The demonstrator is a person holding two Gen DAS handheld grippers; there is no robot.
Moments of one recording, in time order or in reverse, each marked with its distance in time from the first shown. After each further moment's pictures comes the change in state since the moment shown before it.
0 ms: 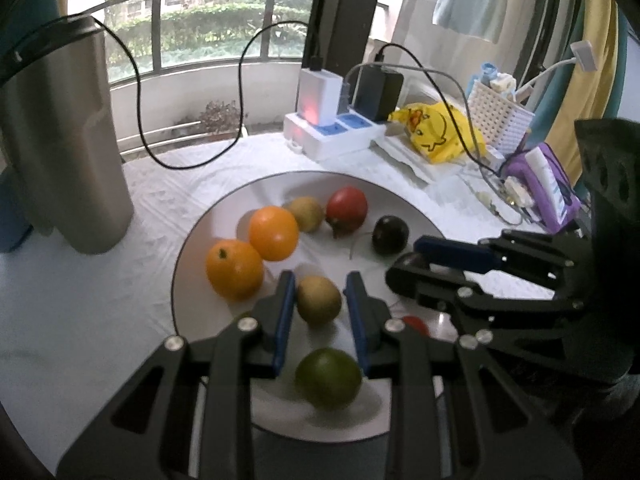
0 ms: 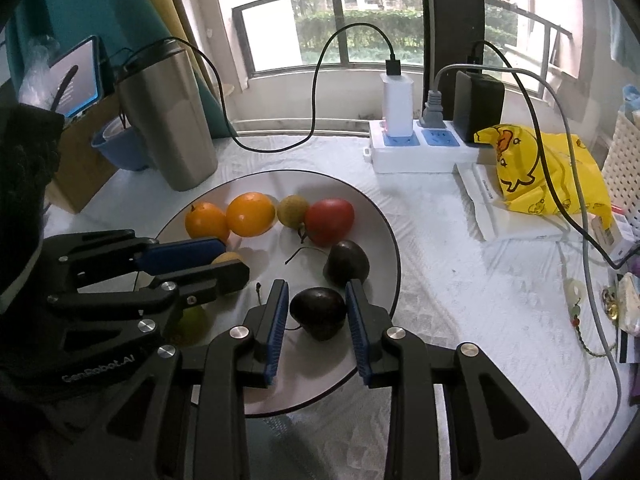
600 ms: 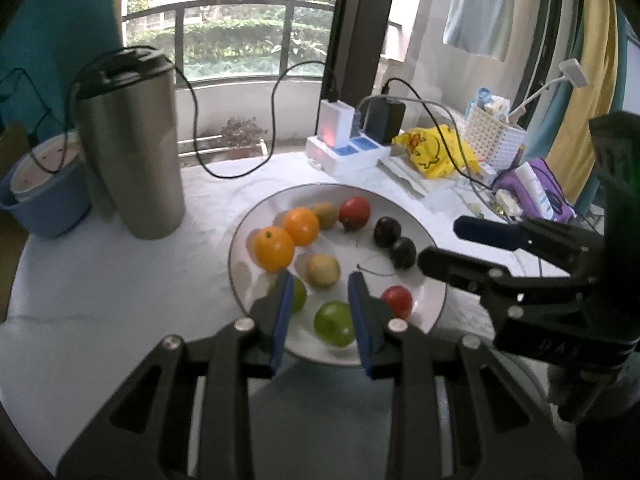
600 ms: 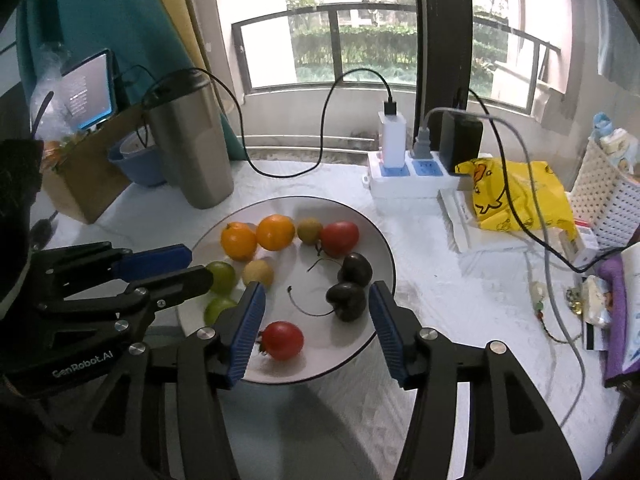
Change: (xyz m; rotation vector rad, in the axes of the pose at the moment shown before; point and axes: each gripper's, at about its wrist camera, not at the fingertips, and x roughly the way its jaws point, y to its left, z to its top) left arm -0.062 0.000 -0.019 -0.029 -0.070 0.062; right arm -0.051 0.021 -0.001 -0.012 -0.067 -0.043
